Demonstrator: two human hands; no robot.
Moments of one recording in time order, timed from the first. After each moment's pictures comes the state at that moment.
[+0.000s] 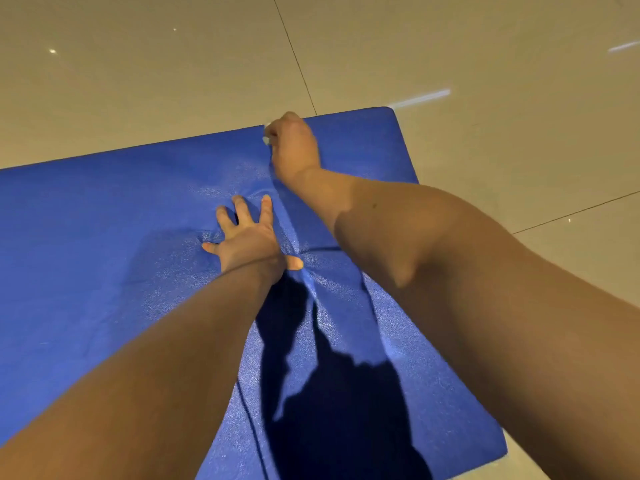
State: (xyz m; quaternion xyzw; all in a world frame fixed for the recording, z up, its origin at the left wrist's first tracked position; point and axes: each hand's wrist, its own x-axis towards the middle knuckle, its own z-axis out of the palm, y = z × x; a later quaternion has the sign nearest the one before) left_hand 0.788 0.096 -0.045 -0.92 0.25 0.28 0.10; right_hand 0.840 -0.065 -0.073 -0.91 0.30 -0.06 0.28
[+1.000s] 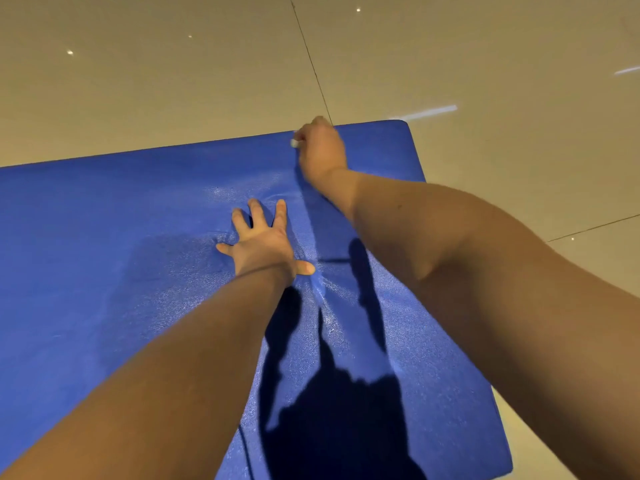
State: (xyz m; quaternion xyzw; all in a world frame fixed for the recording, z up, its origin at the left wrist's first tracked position) left_hand 0.792 0.102 -0.047 -0.92 0.26 0.28 0.09; right_hand 0.837 -0.080 -0.071 -0.92 0.30 -0.06 0.24
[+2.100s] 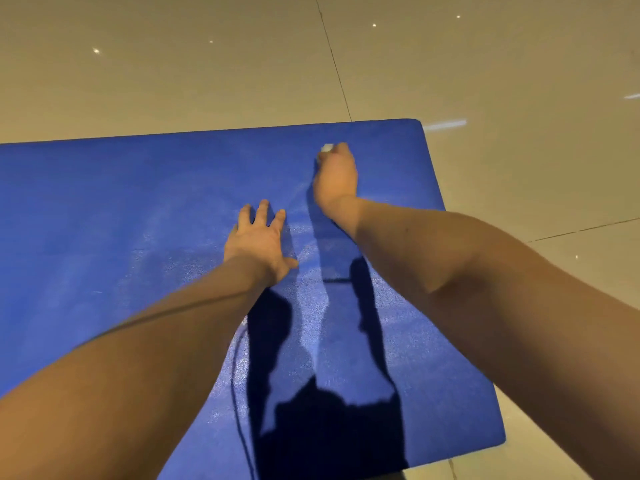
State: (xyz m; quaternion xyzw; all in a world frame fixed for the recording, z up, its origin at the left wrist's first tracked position) left_hand 0.792 0.170 -0.030 -0.90 0.34 0.27 0.09; right_hand 0.794 -0.024 -0.066 -0.93 0.29 -0.05 0.20
